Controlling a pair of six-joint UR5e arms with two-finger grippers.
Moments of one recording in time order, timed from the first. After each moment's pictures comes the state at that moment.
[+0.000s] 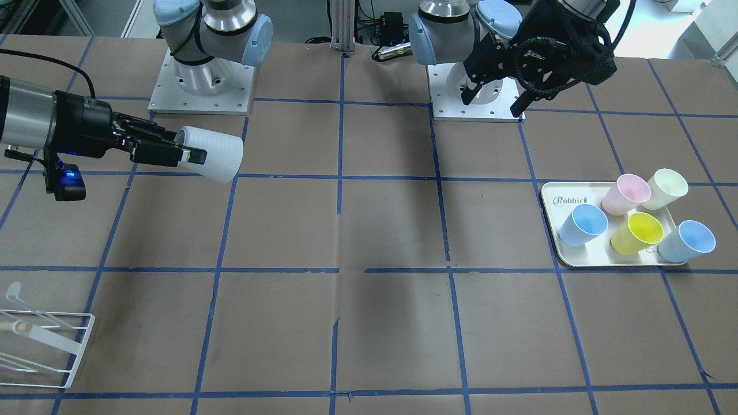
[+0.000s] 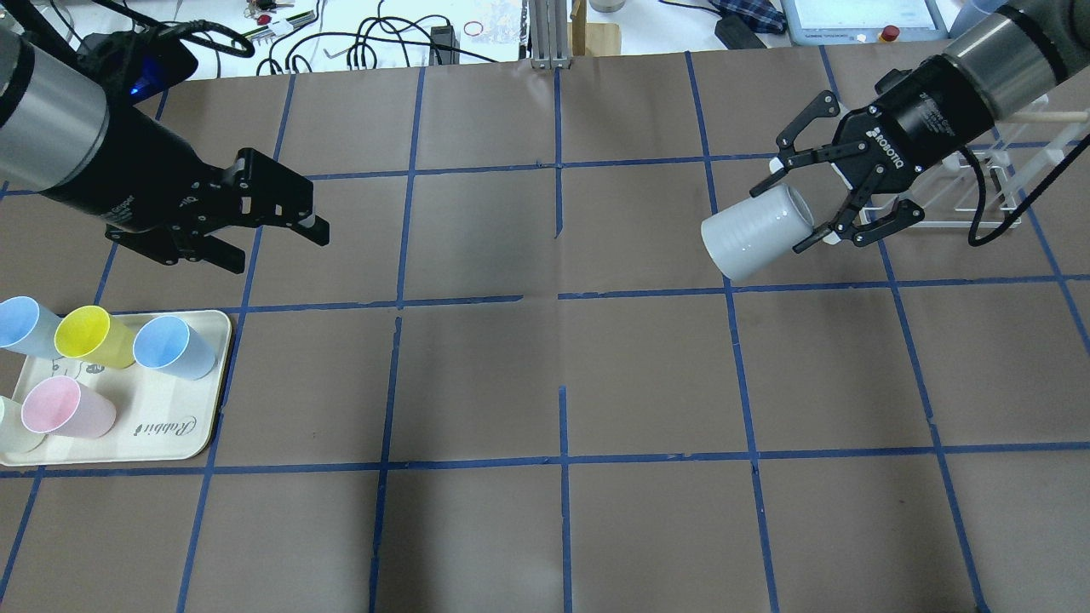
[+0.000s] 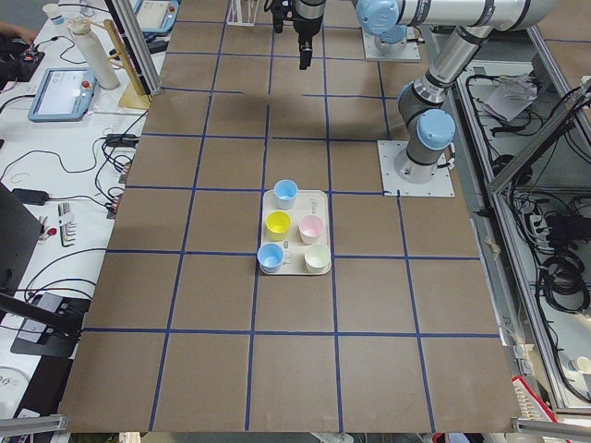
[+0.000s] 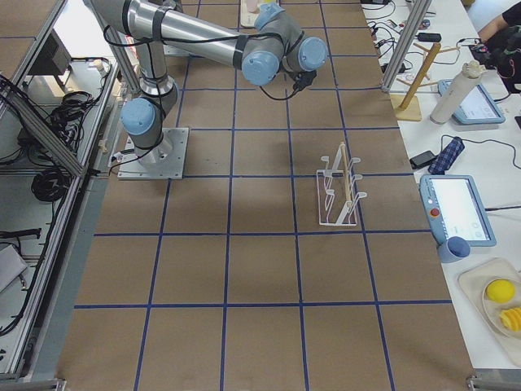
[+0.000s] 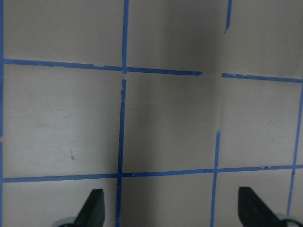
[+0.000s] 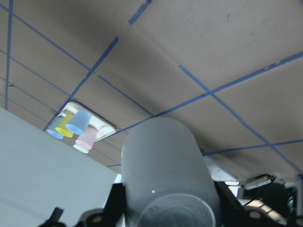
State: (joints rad) left arm -1.38 -1.35 -1.73 -1.63 1.16 0.09; right arm 1.25 -1.43 1.54 -0.99 -0.83 0.20
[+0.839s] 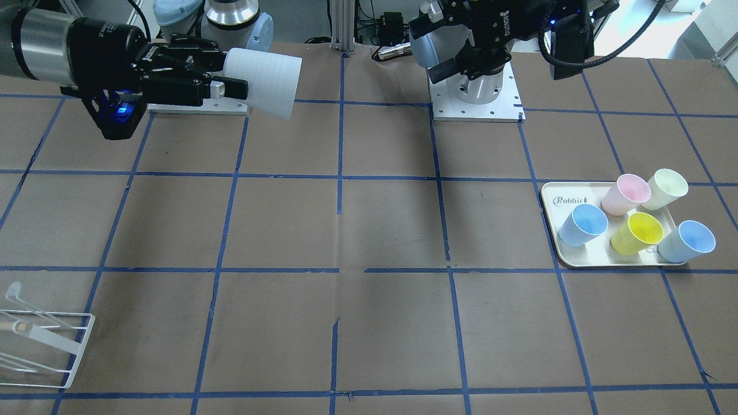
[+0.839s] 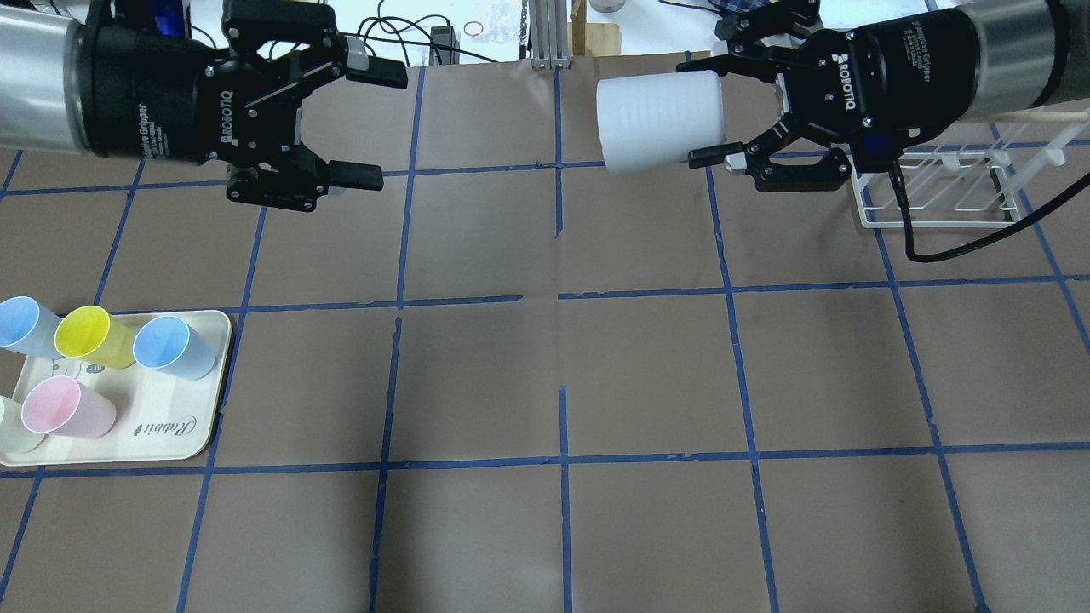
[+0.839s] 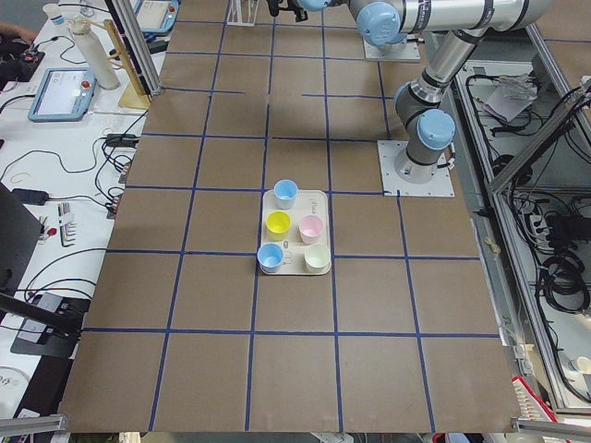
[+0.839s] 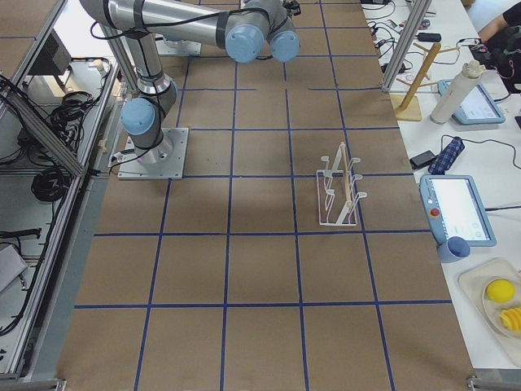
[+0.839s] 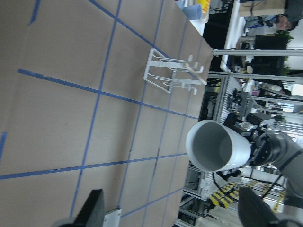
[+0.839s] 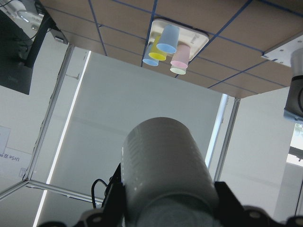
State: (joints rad) left arm -1.35 -1.35 -1.75 -1.71 0.42 -0.02; right arm 1.31 -1.53 1.54 -0.57 -0.32 0.23
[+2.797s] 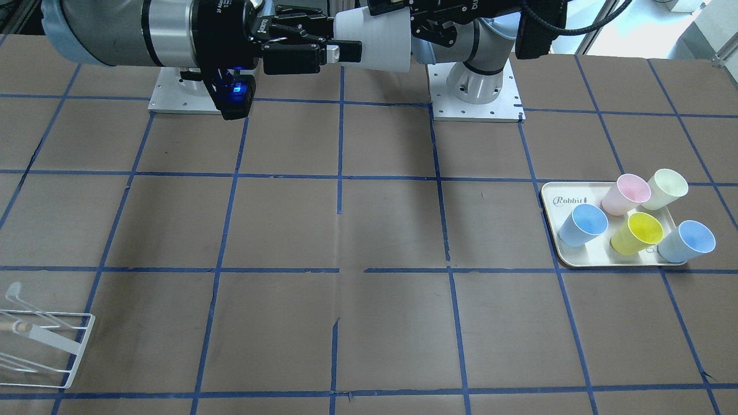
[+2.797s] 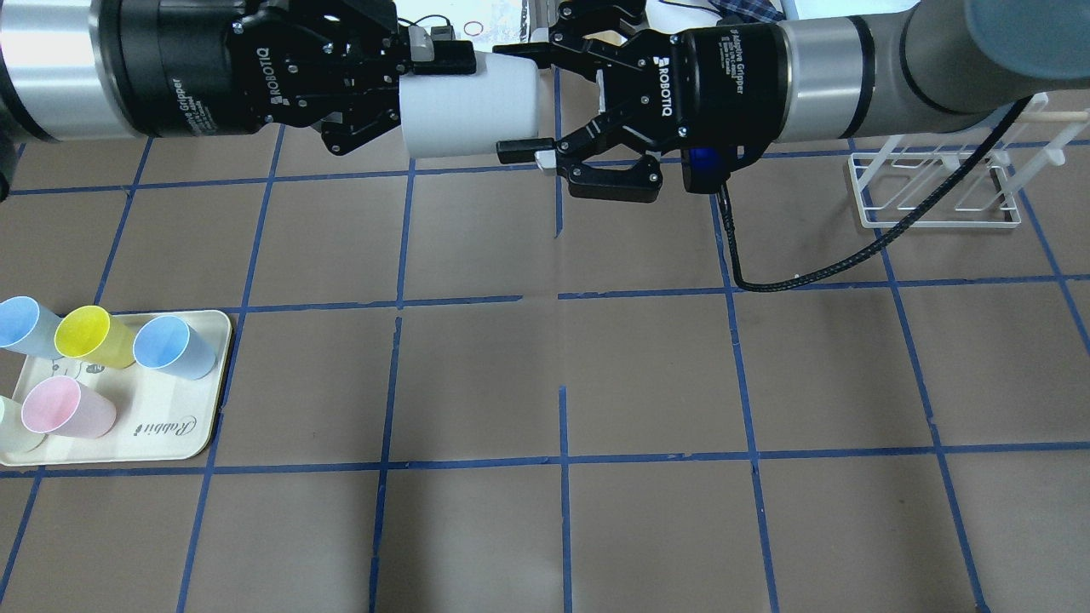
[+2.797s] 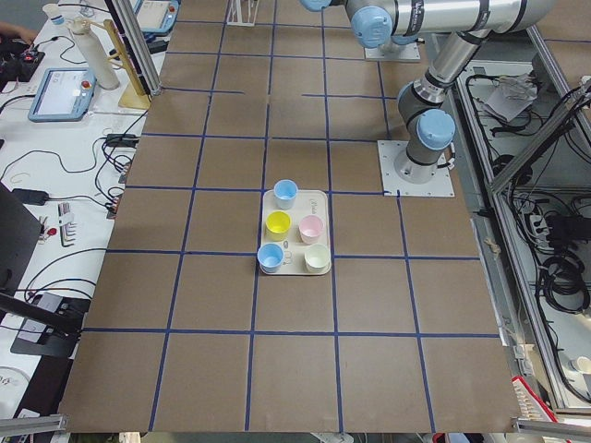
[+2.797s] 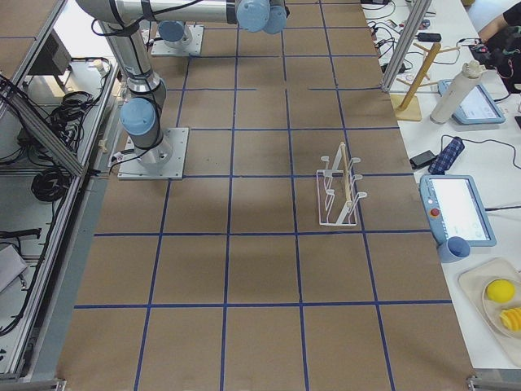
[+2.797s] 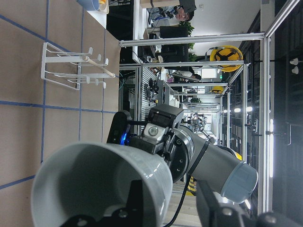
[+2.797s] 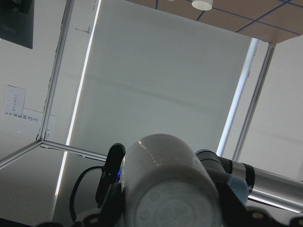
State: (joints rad) left arm -1.42 -1.35 -1.80 -1.54 0.22 -0.03; right arm 1.56 -1.53 1.55 -0.54 -0.04 0.23
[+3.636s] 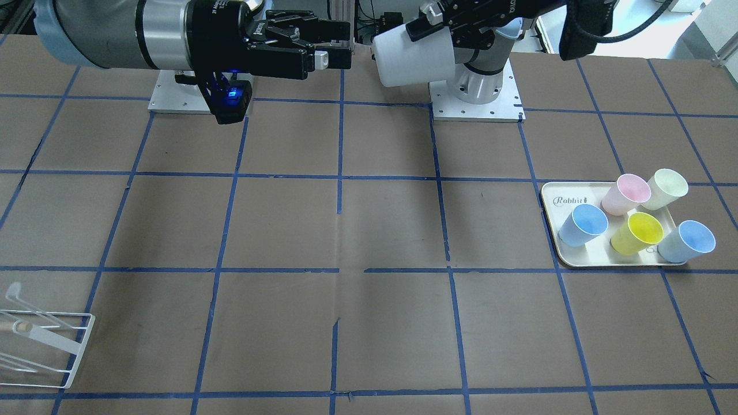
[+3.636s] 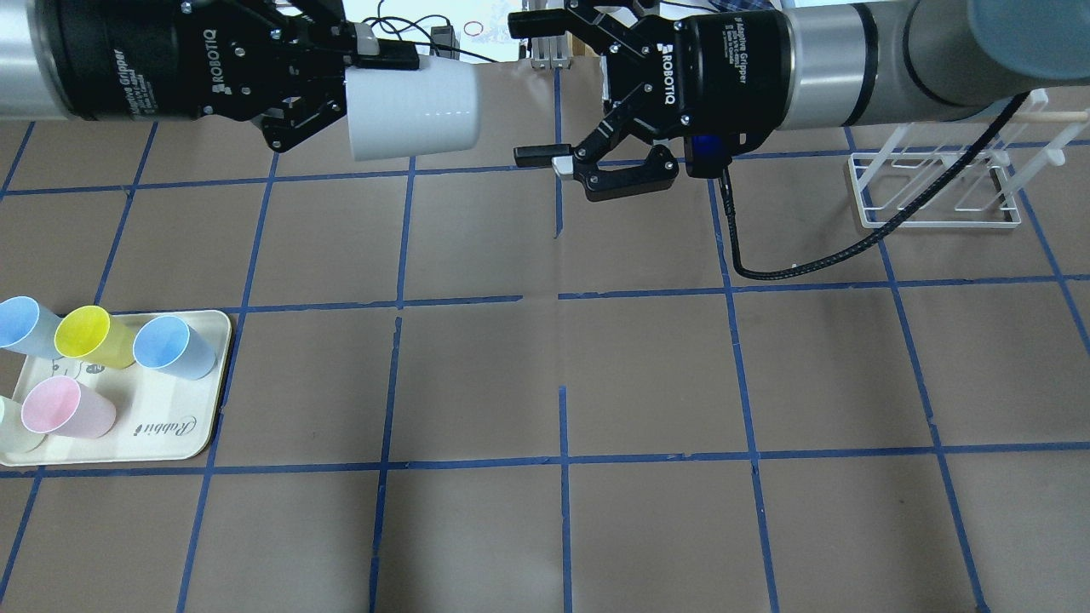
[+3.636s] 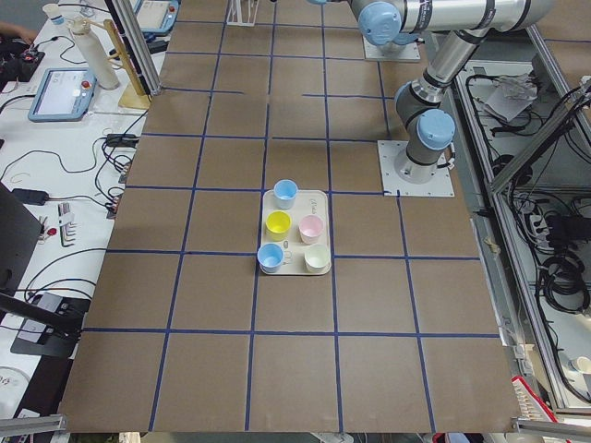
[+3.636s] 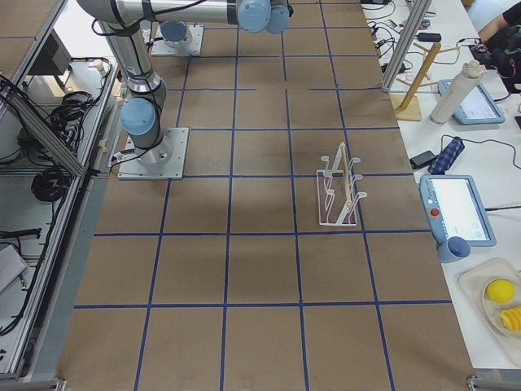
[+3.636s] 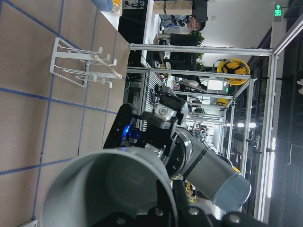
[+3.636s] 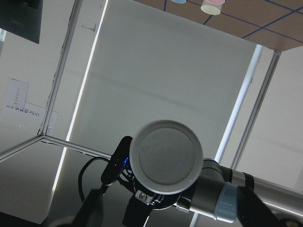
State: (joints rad) left arm -1.33 -1.34 -1.75 -1.52 0.41 -0.22; right arm 1.55 -1.52 1.54 -0.59 -0.04 0.24
